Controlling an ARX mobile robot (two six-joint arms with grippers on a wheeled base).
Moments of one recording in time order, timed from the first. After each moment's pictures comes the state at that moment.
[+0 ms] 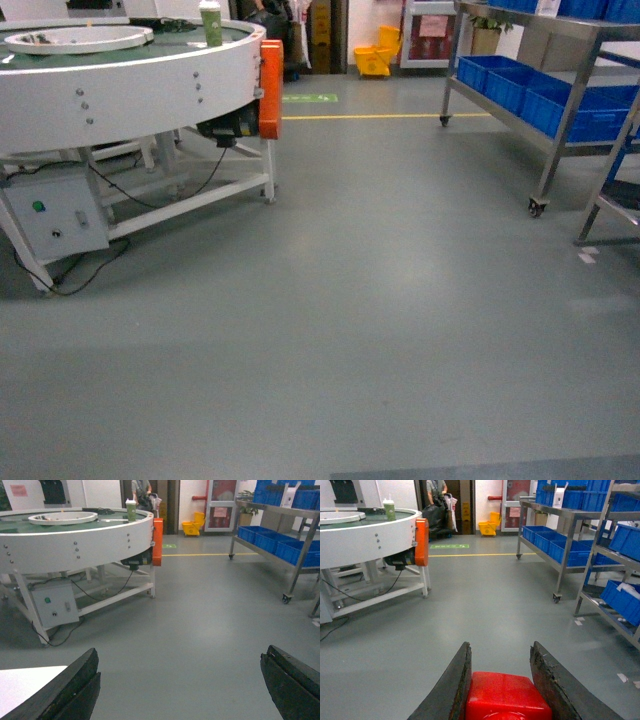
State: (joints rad) left arm 0.00 0.01 0.02 0.00 0.00 0.00; right arm 0.00 0.00 0.01 0.00 0.00 0.00
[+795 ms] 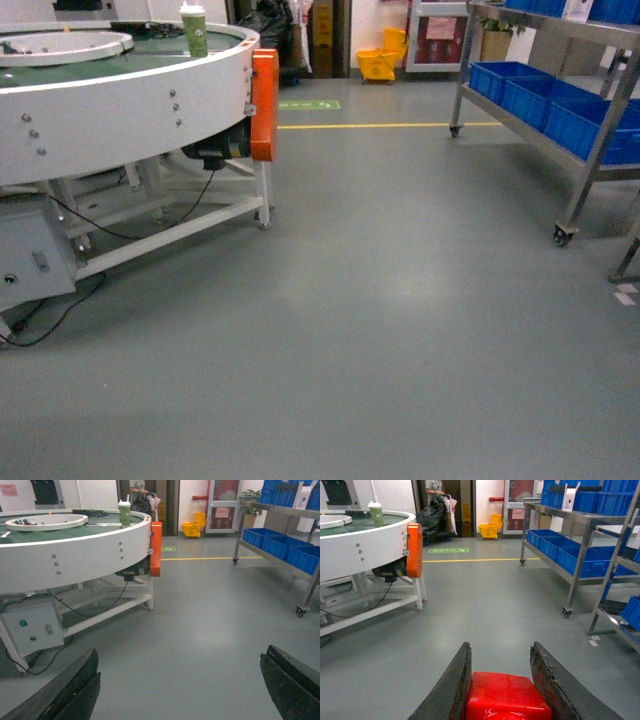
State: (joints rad) left arm 0.00 0.01 0.02 0.00 0.00 0.00; right arm 0.00 0.00 0.01 0.00 0.00 0.00
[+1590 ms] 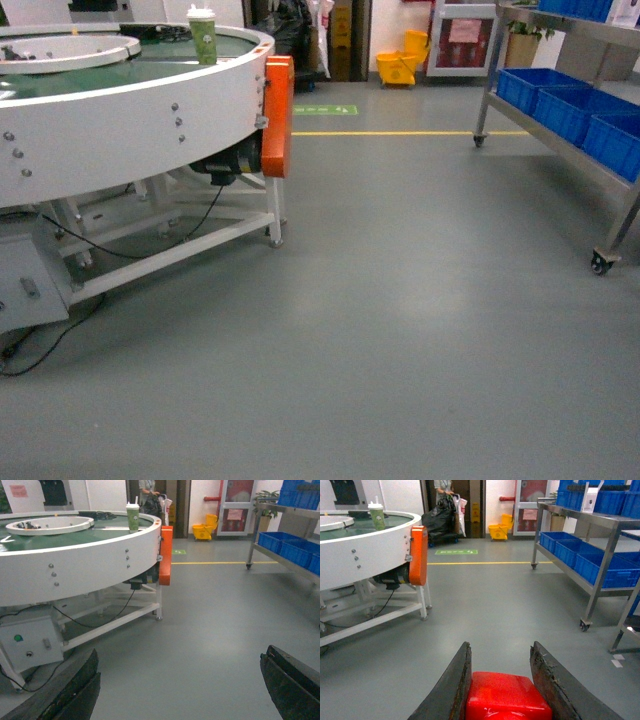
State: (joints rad) left arm 0.00 0.01 0.02 0.00 0.00 0.00; right arm 0.00 0.00 0.01 0.00 0.00 0.00
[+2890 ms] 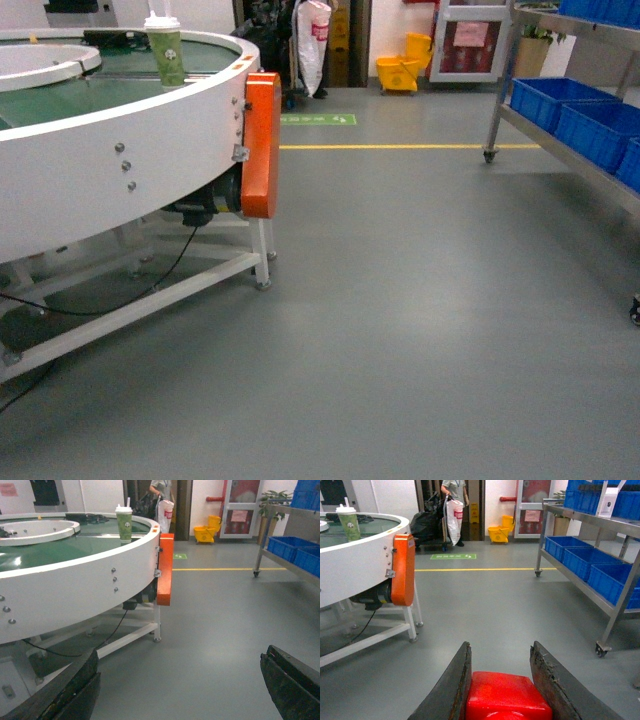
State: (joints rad) left arm 0.00 0.01 0.02 0.00 0.00 0.00; right arm 0.00 0.00 0.01 0.00 0.00 0.00
